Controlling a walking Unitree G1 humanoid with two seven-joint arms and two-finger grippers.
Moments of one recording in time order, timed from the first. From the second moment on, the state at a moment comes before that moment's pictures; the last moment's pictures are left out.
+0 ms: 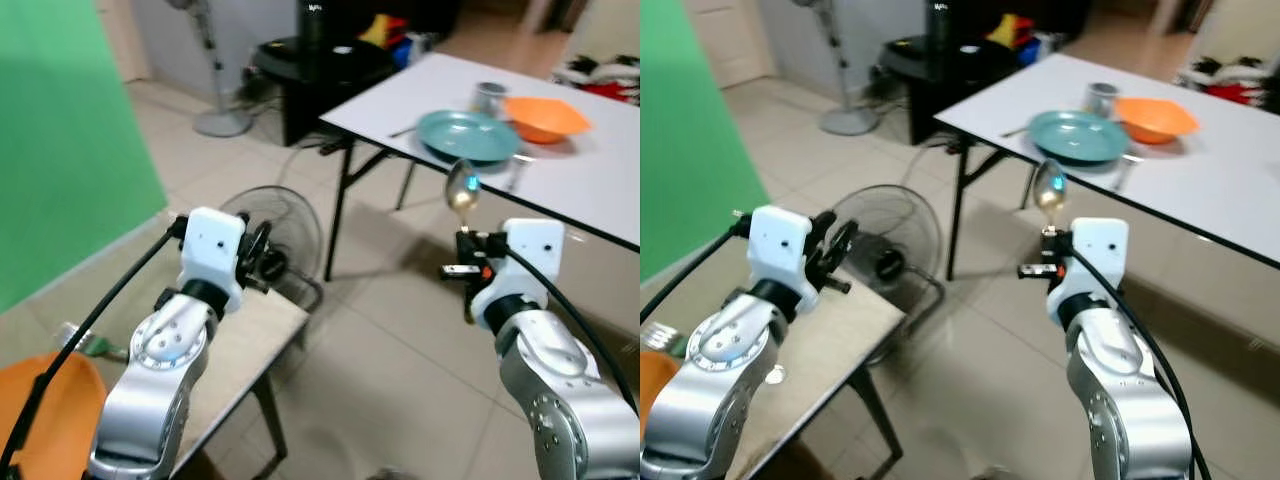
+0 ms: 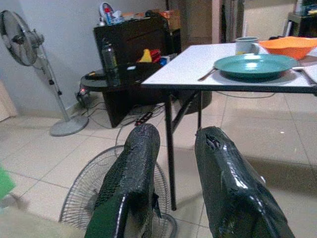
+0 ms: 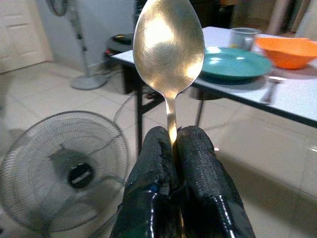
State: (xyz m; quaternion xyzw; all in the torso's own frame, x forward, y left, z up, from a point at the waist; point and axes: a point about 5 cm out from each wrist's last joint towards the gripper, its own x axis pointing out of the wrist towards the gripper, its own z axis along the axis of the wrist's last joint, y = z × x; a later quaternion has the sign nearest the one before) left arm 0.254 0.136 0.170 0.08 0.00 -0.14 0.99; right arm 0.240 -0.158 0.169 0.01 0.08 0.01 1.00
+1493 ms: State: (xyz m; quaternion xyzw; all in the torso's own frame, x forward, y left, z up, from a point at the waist) left arm 0.258 0.128 0.167 0.05 -0.01 -0.16 0.99; right arm 0.233 -0.177 0.165 0.01 0.10 -0.05 0.99
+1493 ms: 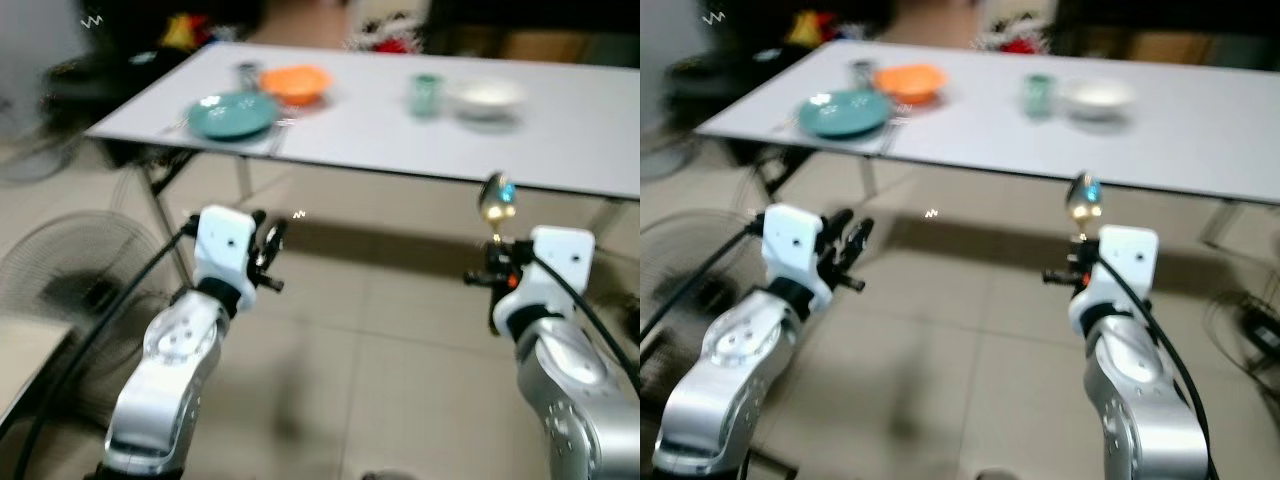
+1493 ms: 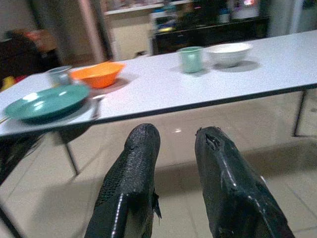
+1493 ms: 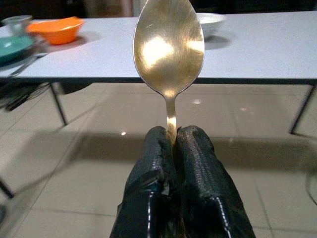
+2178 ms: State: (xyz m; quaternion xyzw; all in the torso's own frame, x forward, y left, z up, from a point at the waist) left arm 0.256 0.121 0.160 0.04 0.00 -0.17 0.98; right arm 0.234 -0.185 0.169 -0.01 0.09 -0.06 0.99
